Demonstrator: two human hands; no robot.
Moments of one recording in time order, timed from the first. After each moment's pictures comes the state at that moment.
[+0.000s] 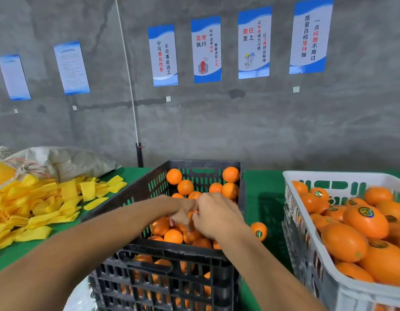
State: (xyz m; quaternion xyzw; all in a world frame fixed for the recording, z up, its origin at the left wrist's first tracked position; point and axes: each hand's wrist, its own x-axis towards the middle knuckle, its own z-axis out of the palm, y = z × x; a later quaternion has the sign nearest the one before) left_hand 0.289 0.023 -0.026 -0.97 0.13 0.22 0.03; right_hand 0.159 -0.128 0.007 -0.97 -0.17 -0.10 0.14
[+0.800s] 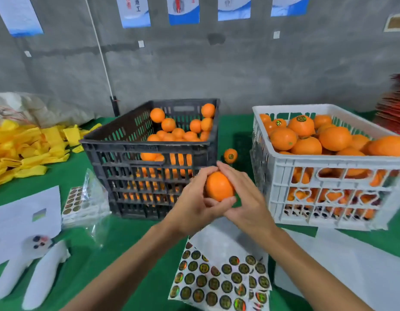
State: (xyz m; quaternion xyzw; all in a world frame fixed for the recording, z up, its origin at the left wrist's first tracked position) left_hand 0.001 -0.060 -0.121 -0.81 0.30 -0.11 -0.49; right_hand -0.005 -0.230 -0.139 -0.80 -0.30 -0.35 0.39
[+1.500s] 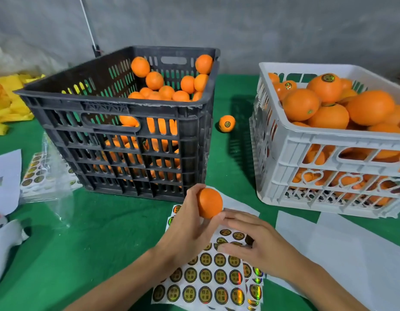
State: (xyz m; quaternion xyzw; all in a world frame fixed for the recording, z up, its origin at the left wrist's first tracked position) left_hand -0.005 -0.074 -0.243 -0.85 0.20 -0.05 -0.48; right_hand -0.024 -0.293 -0.235 -0.89 -0.25 0.04 0.37
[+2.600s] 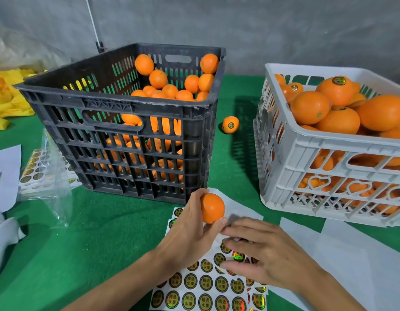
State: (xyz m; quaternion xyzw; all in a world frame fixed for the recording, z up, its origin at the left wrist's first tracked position) left_hand -0.002 -0.074 -0.251 -0.87 0.19 -0.04 -0.46; right_hand -0.022 -0.298 -0.231 -0.86 -0.44 -0.20 0.18
